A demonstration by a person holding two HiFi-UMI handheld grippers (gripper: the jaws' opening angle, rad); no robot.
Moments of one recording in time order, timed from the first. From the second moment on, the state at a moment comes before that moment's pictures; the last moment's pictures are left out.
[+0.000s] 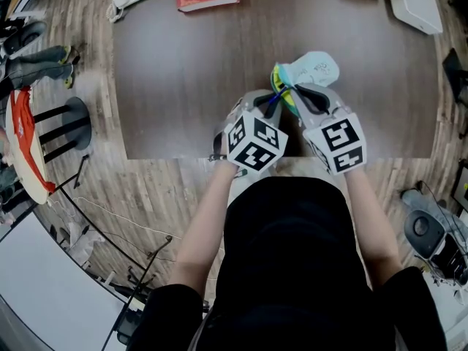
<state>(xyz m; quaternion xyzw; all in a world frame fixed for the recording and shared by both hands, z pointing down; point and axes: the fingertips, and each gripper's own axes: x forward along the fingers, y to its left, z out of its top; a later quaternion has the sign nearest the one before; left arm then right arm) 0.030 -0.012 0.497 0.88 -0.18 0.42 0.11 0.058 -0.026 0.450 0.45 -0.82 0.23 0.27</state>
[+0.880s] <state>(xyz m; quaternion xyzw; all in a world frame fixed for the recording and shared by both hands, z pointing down) 0.060 -0.023 0.497 0.89 -0.17 0.40 0.11 0.066 -0.023 0.447 0.45 -0.82 0.24 0.25</state>
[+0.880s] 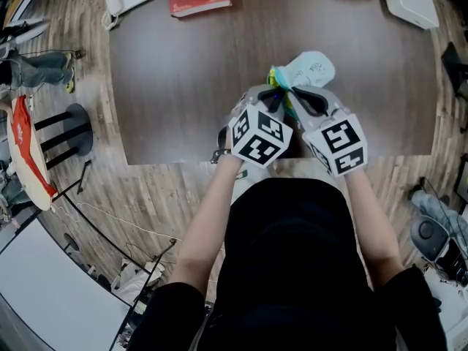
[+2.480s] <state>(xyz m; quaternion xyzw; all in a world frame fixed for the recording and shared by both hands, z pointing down) 0.038 -0.018 0.483 0.90 -0.19 0.39 0.09 0.075 -0.023 0.441 0.47 -0.82 0.23 0.24</state>
